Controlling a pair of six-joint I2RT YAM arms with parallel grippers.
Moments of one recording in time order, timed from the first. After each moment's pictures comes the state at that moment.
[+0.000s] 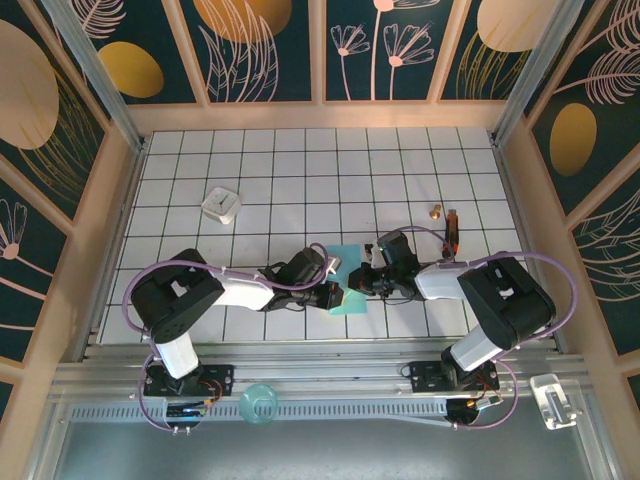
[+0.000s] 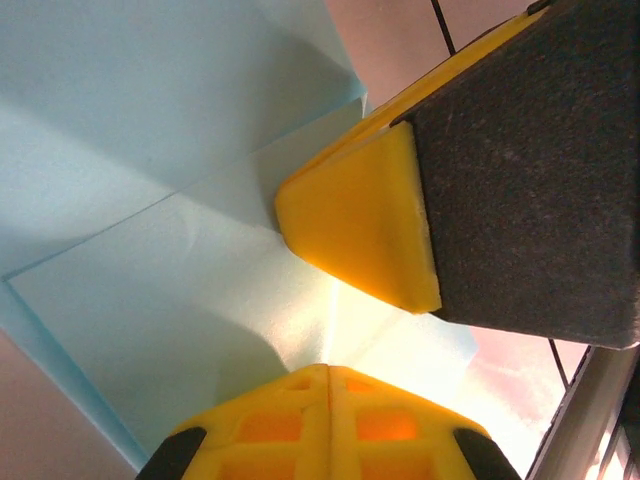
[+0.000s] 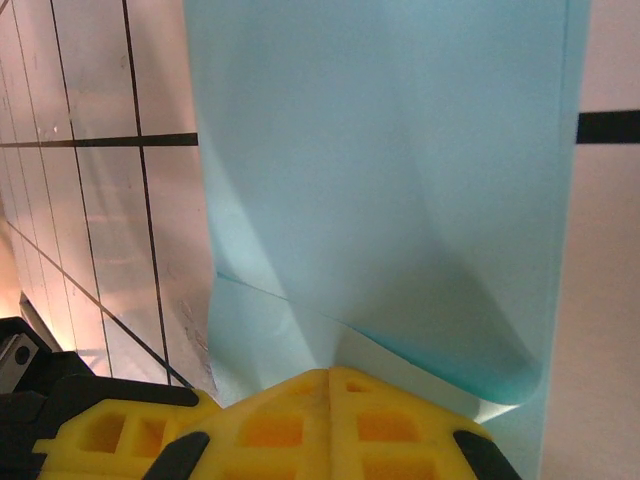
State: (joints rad) left arm -0.93 1.77 0.71 0.25 0.34 -0.69; right arm 0.56 1.55 0.48 0.17 -0.53 0.76
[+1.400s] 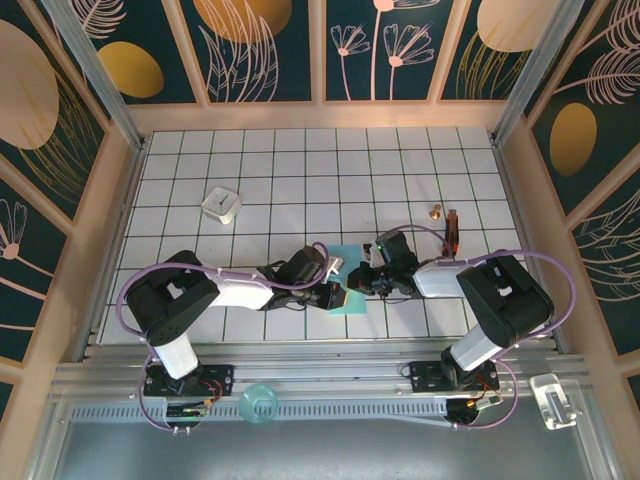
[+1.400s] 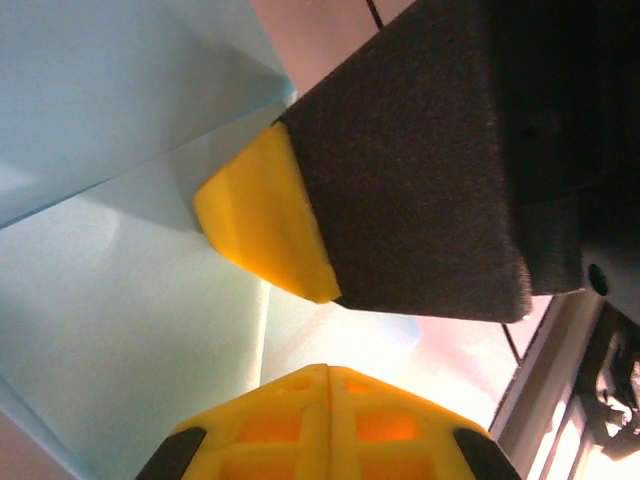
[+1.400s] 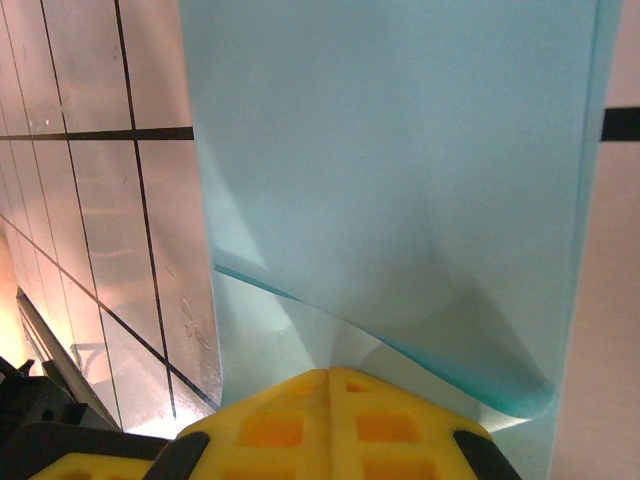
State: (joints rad) left arm -0.93 1.75 0.73 0.22 0.38 -0.67; right arm 0.56 1.57 0.51 0.14 -0.54 0.76
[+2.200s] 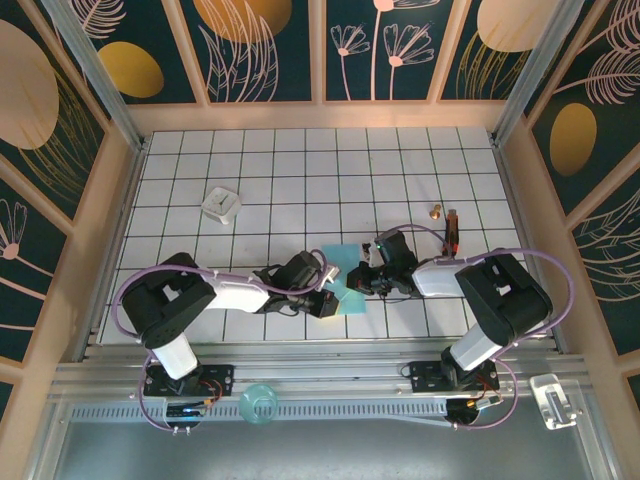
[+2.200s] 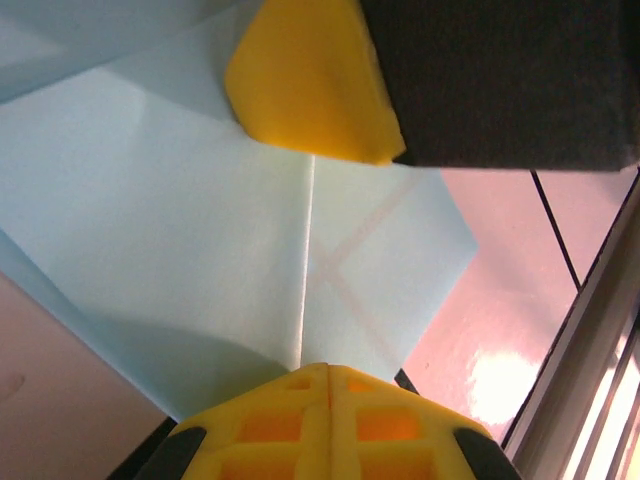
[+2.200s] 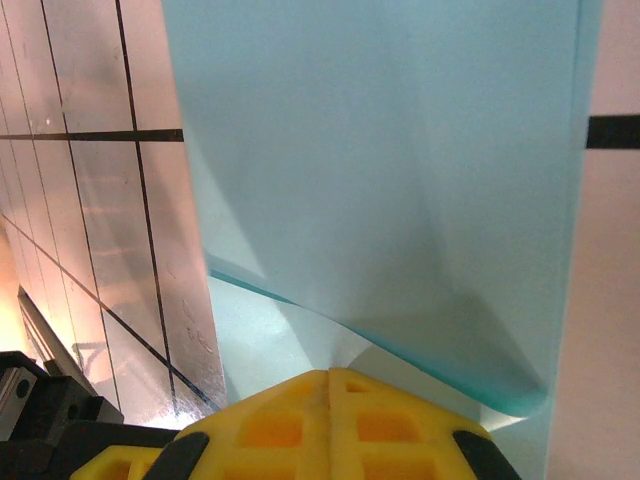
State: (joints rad) left arm -0.93 1.72 0.67 0.15 0.41 -0.57; right arm 0.56 1.58 0.52 0.13 -0.54 0.75
